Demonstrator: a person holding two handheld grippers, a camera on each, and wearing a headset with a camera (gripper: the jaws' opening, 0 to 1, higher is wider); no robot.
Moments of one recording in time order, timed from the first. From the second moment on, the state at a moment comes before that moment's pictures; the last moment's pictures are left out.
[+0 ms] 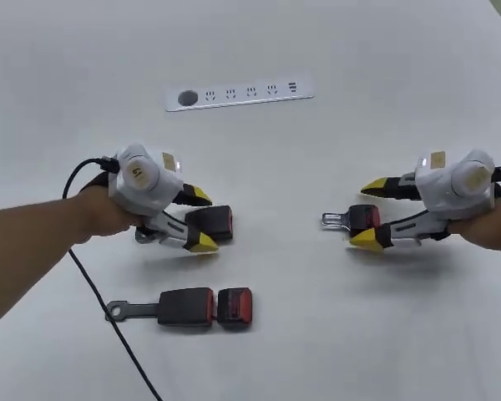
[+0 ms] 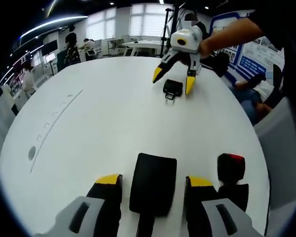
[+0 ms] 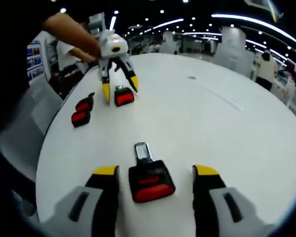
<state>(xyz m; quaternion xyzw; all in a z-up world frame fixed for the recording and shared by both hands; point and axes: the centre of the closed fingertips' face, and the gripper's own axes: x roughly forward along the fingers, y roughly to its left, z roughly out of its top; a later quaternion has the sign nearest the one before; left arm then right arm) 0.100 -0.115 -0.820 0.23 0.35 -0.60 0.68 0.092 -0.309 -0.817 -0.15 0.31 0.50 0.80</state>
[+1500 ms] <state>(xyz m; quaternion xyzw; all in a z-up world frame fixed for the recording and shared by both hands) 0.004 0.000 -0.714 0.04 0.28 -0.34 0.90 0.024 -0.261 -0.736 -0.10 0.21 0.34 0.91</state>
